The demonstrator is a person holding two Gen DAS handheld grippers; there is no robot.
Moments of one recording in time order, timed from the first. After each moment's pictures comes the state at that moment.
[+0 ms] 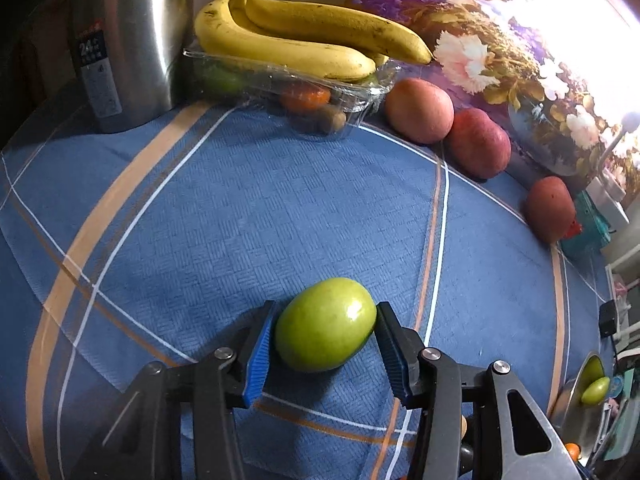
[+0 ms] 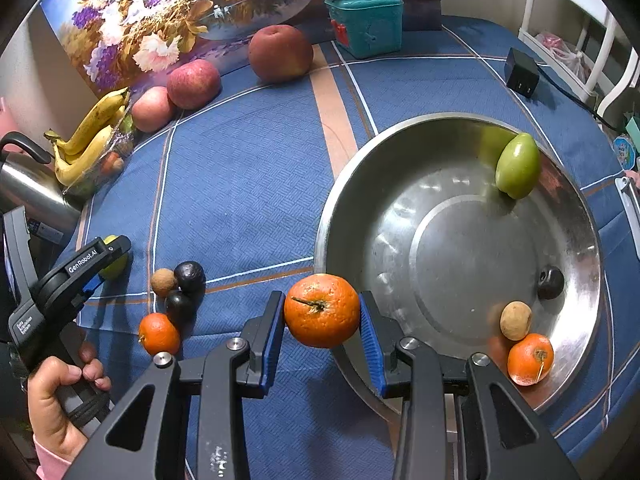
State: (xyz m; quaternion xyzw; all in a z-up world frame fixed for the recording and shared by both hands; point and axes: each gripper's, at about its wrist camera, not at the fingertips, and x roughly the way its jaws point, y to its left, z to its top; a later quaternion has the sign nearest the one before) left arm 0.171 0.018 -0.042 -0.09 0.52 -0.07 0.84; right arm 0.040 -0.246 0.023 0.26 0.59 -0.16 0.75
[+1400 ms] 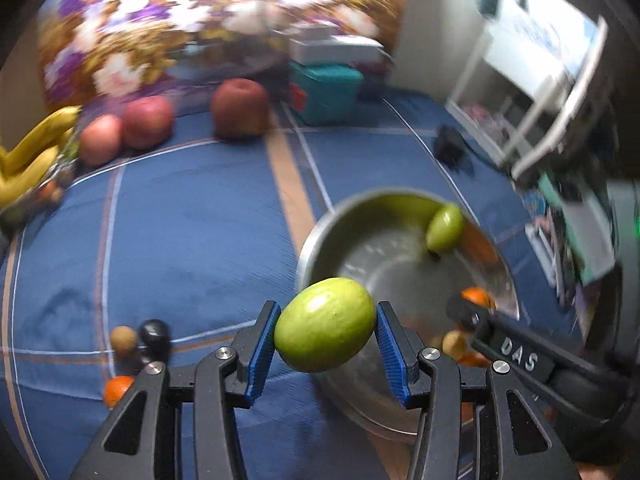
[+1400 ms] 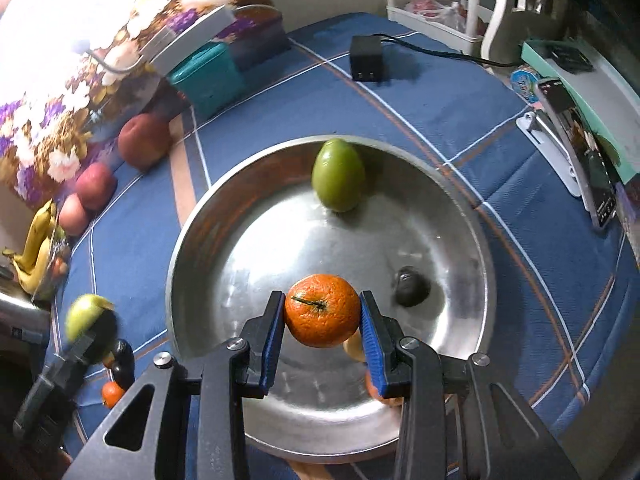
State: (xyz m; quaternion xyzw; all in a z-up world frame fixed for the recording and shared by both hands) left arm 0.031 -0.198 0.013 0.11 0.50 -0.34 0.79; right arm -0.029 -0.343 0.031 0.34 0.54 -0.31 0.71
